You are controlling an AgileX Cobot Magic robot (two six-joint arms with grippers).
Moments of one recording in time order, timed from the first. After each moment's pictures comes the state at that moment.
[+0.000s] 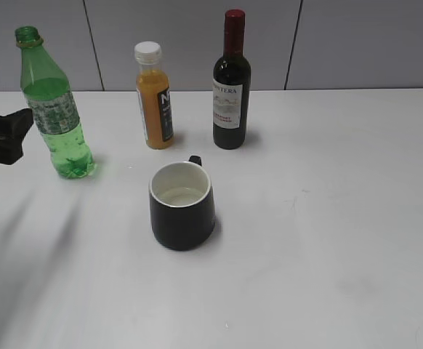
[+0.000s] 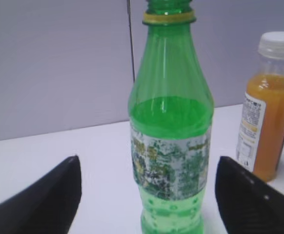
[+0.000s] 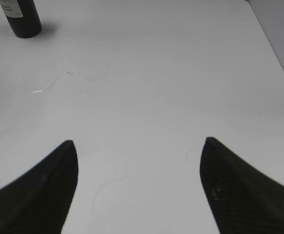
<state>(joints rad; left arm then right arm) -0.14 1.56 -0.37 -0.08 -0.93 0.12 0.05 0.00 -0.41 0.02 0.95 -0.02</state>
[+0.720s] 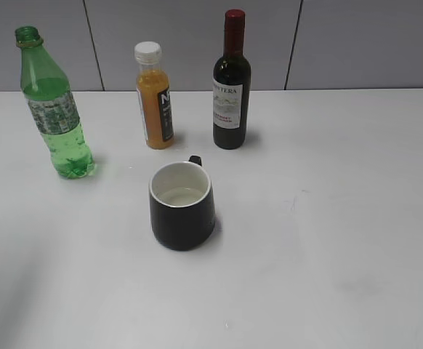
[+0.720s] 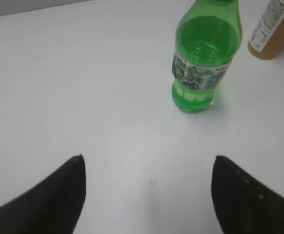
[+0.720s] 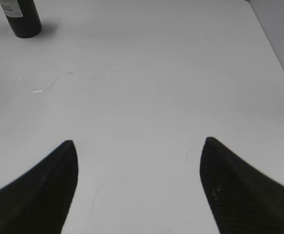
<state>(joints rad) -0.06 1.16 -0.98 -0.10 0.76 0.16 0.05 0.00 -0.41 0.02 0.95 -0.02</state>
